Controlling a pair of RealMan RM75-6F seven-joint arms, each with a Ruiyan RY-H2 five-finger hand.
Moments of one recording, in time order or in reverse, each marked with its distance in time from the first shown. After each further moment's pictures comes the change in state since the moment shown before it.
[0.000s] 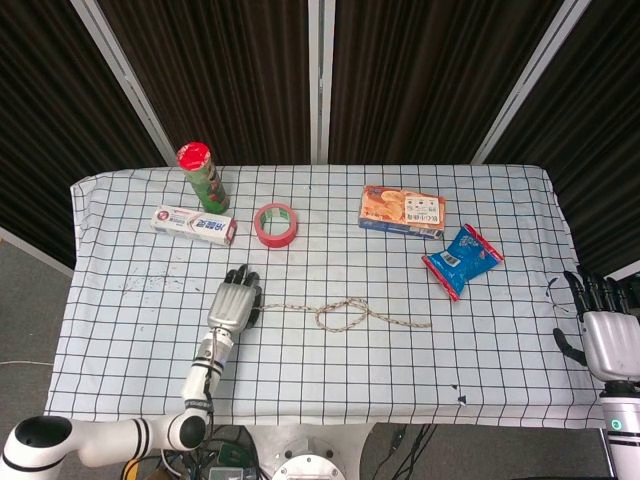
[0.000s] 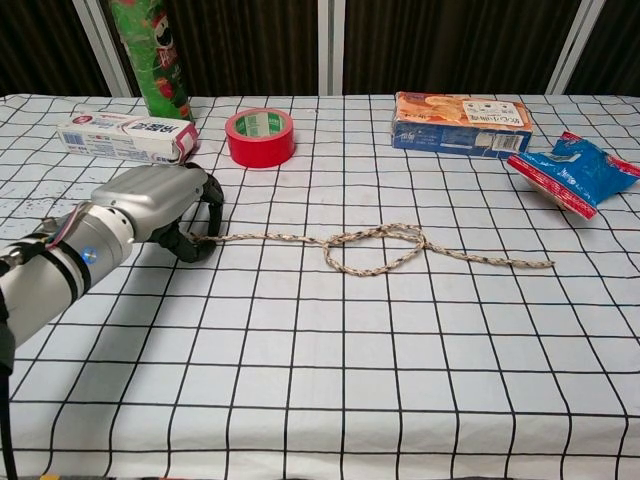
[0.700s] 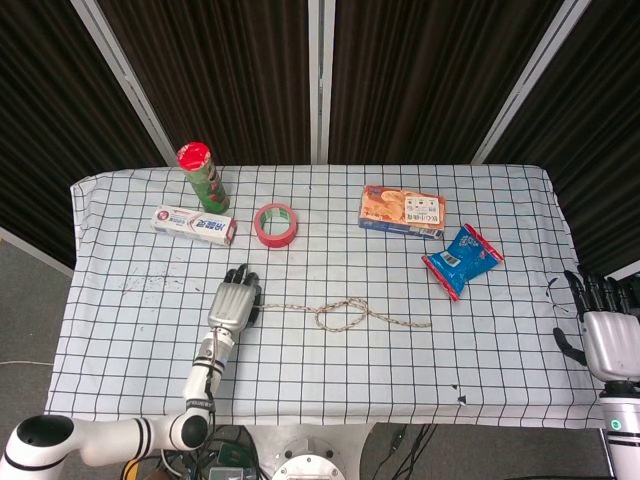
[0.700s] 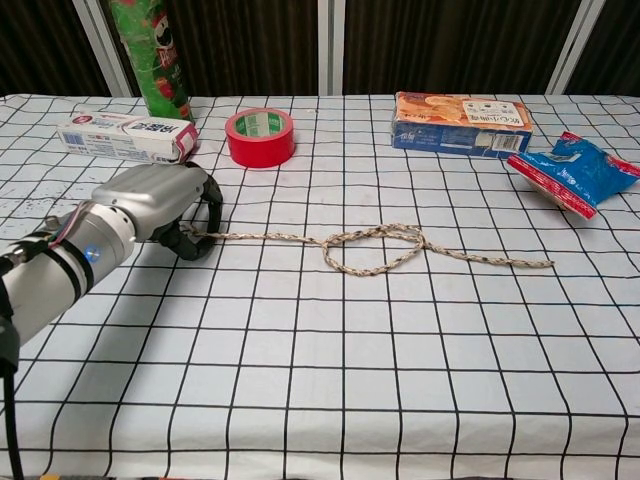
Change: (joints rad) left arm -0.008 -0.004 -0.004 -0.006 -0.019 0.013 0.013; right arm 0.000 -0.006 0.001 0.003 -0.003 0.005 0.000
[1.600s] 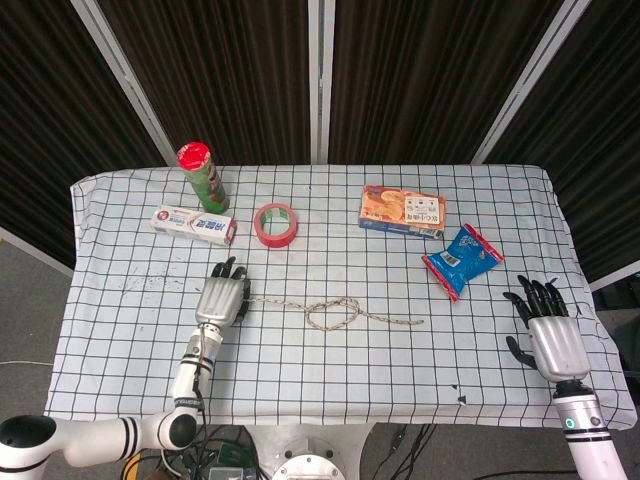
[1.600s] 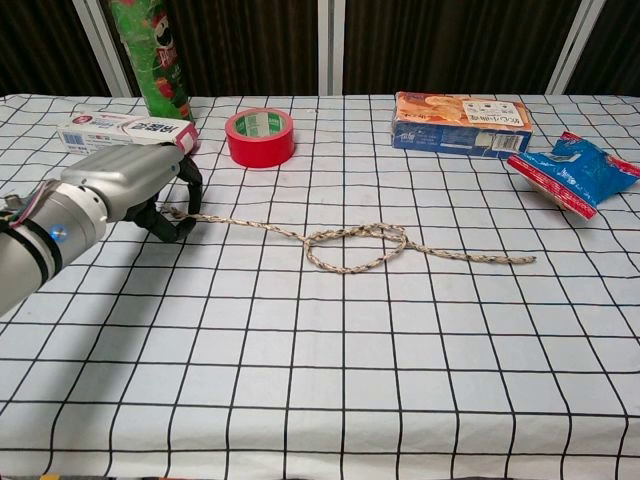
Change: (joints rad) left arm 0.020 0.075 -0.001 -0.071 0.009 0.031 -0.028; right arm 0.048 -0.114 -0.045 0.004 -0.077 -0.059 -0.064
